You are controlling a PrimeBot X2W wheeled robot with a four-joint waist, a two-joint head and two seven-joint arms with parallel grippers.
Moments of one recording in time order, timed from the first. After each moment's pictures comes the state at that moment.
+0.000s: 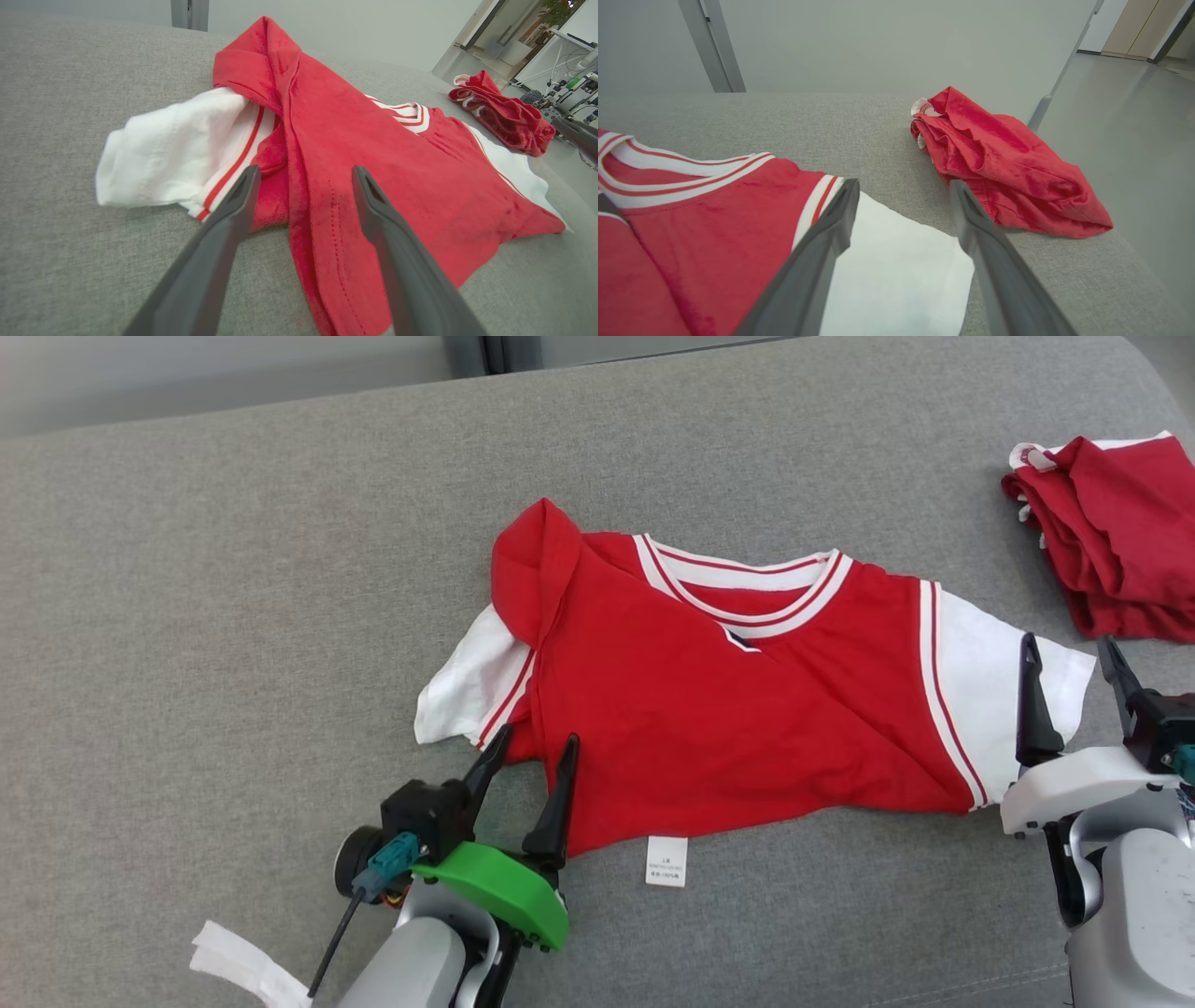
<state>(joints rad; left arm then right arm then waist) -0.29 0.05 -0.52 0.43 -0.49 -0.08 -0.26 -0.34 -0.05 -0.31 0.41 -0.06 0.13 -0.26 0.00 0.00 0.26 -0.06</state>
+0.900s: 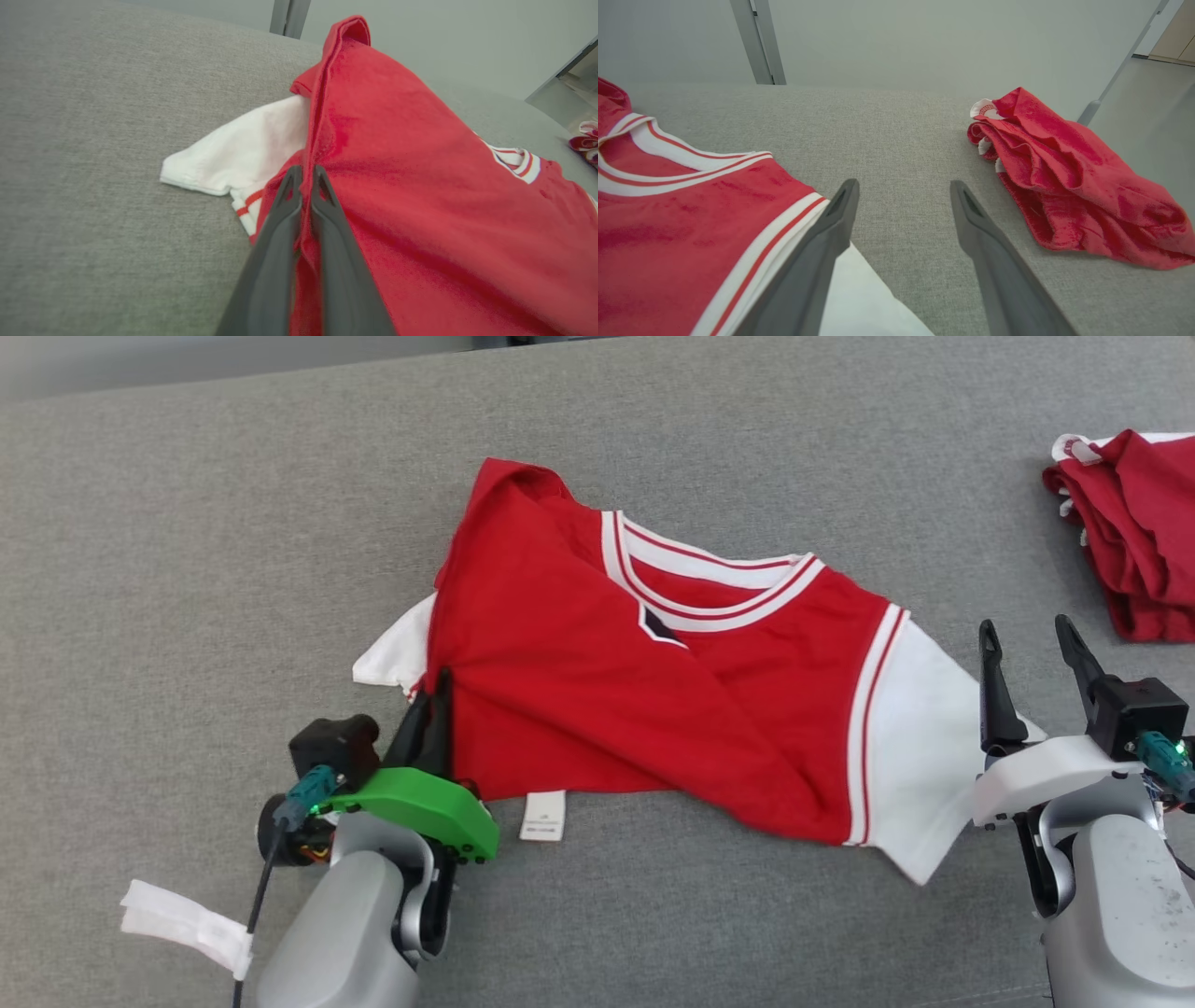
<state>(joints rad) -0.42 0.05 -0.39 0.58 -0.54 0.01 -0.26 -0.35 -0.05 -0.23 0.40 -0.05 0.13 -0.26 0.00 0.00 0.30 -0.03</state>
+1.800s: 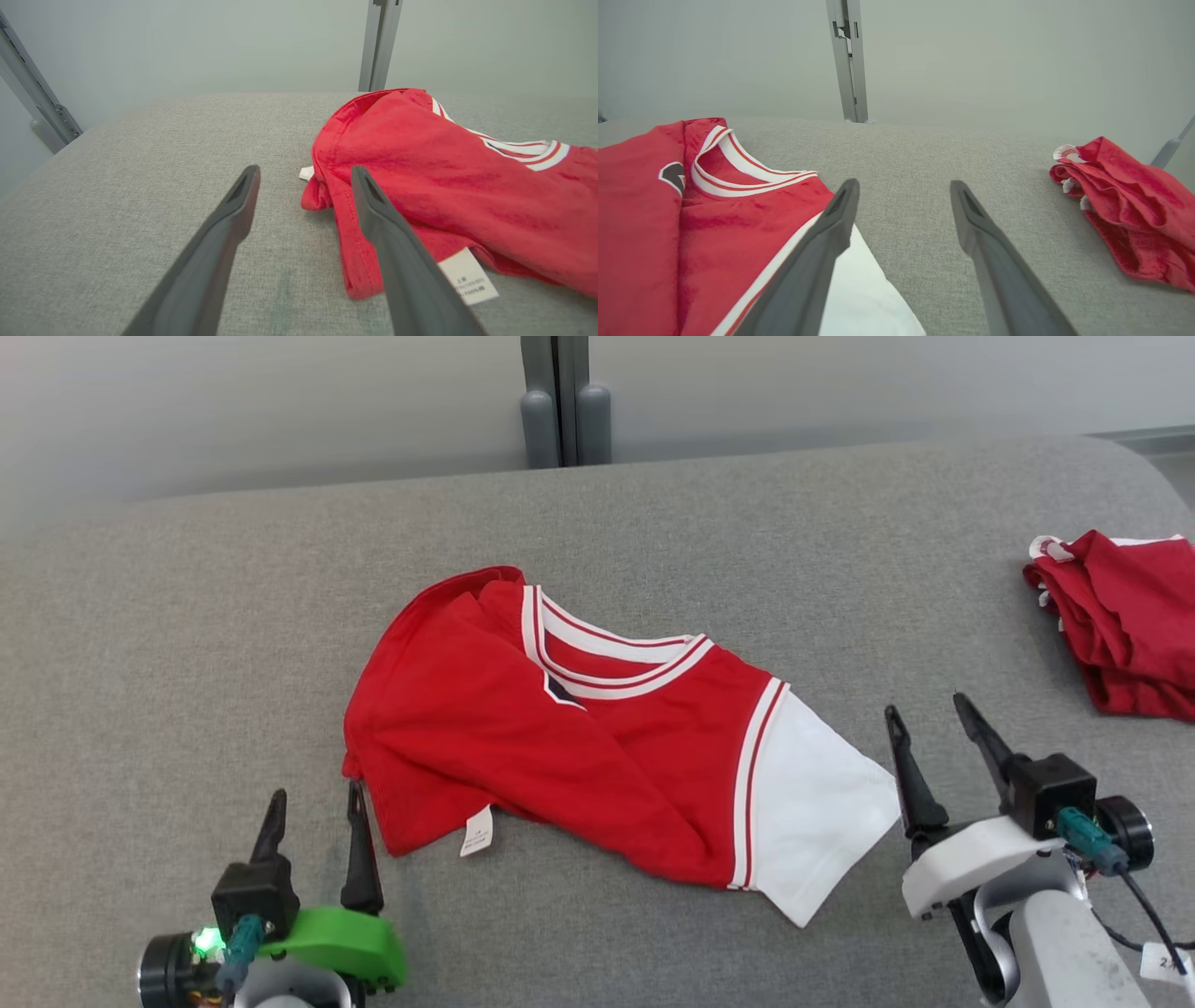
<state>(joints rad) -0.11 0.05 -0.07 0.37 -0.14 0.02 -0.26 -0.22 -0.05 -0.04 0.35 0.05 0.13 -0.26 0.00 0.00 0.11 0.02</state>
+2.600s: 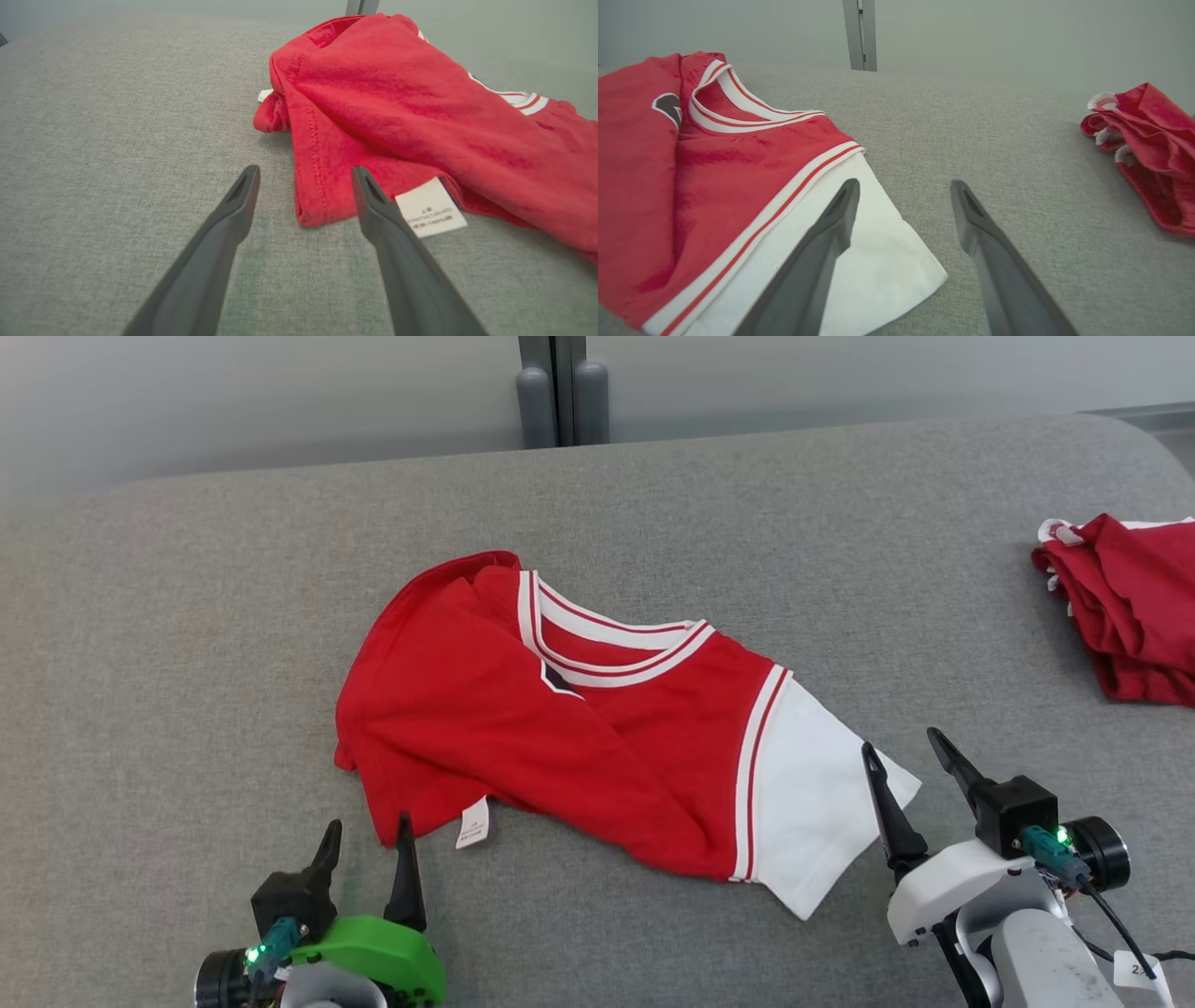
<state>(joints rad) -0.12 0.05 -0.19 0.48 -0.30 0.02 -0.26 -0.20 -0.05 0.00 0.42 0.01 0.13 -0.26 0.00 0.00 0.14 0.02</state>
